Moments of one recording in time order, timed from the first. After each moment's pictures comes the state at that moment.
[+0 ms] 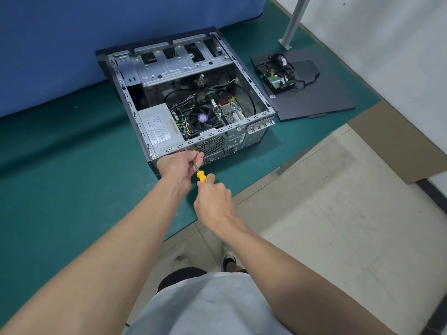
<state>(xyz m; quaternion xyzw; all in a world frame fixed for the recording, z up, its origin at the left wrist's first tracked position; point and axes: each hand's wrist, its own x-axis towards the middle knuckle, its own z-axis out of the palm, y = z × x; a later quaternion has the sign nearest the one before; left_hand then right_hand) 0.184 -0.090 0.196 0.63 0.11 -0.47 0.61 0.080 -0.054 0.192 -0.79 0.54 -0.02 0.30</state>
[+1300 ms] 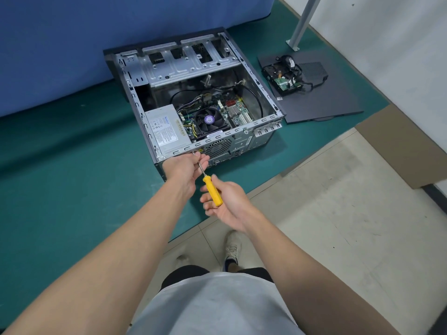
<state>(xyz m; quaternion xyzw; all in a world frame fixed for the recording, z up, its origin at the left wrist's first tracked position) 0.188 -0.091 0.191 0.62 0.11 -0.48 0.61 0.070 -0.081 0.195 -0.34 0.49 -0.11 0.79</state>
